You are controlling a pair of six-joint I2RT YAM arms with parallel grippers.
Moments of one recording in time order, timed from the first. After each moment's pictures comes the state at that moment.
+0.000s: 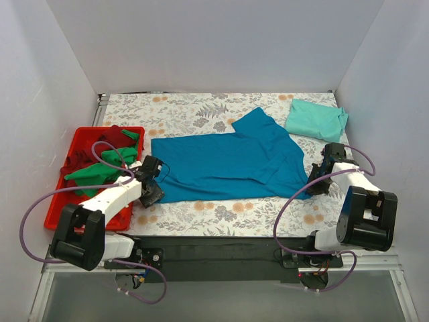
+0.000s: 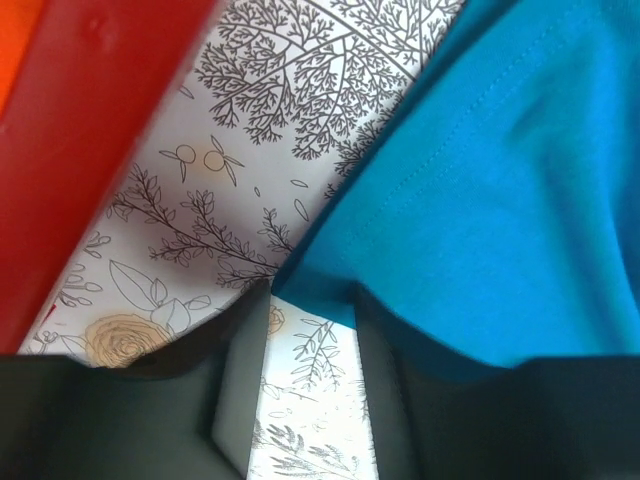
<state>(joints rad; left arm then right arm) -0.33 1.29 0.64 -0.66 -0.29 -0.94 -0.17 1.40 0.74 -0.61 -0.10 0.23</state>
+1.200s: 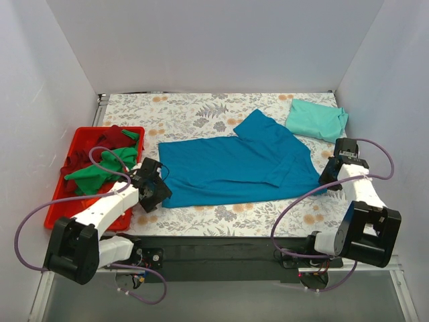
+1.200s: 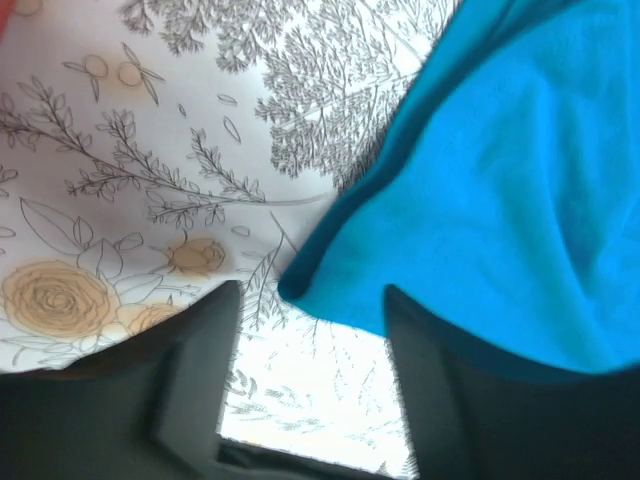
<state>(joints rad) -0.36 1.18 0.62 -0.67 -0.16 -1.01 -0.23 1.29 0.79 -0.64 0.13 0.29</state>
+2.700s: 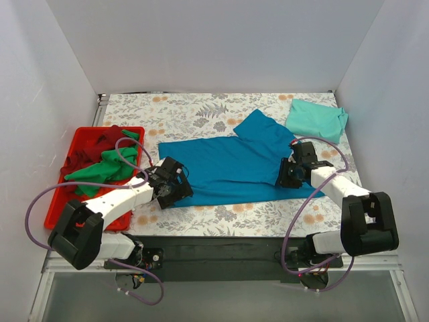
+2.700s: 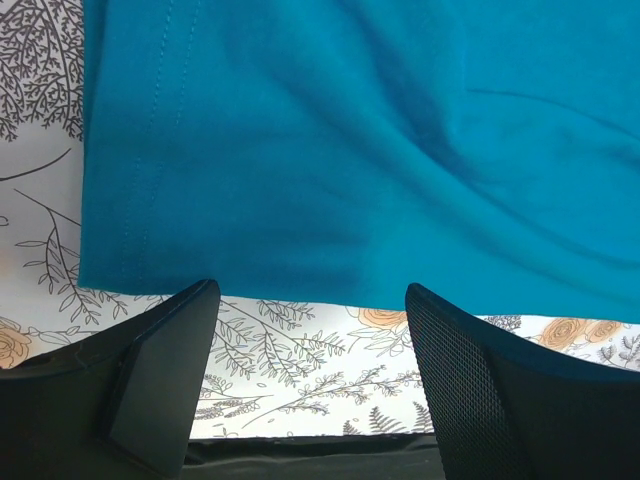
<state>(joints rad) -0.59 1.30 0.69 -0.55 -0.10 -1.00 0.19 1.35 0.69 -0.40 -0.15 0.34</state>
